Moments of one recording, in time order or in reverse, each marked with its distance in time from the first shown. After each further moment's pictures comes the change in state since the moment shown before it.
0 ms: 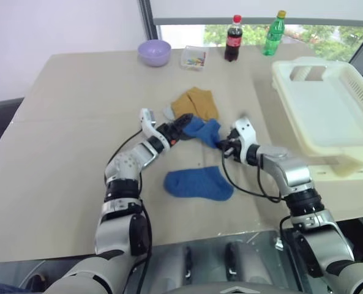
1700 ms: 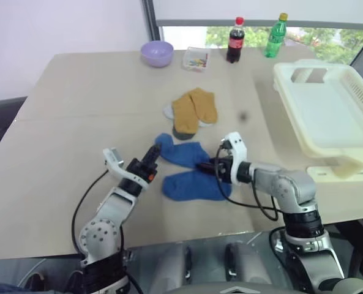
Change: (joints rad) left arm 0.652 -0.108 0.020 -0.825 -0.337 -0.021 0.292; right arm 0.139 0.130 -0.081 -0.365 0.309 0.506 -0.197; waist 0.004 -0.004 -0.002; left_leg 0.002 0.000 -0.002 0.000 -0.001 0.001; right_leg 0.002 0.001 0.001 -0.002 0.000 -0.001
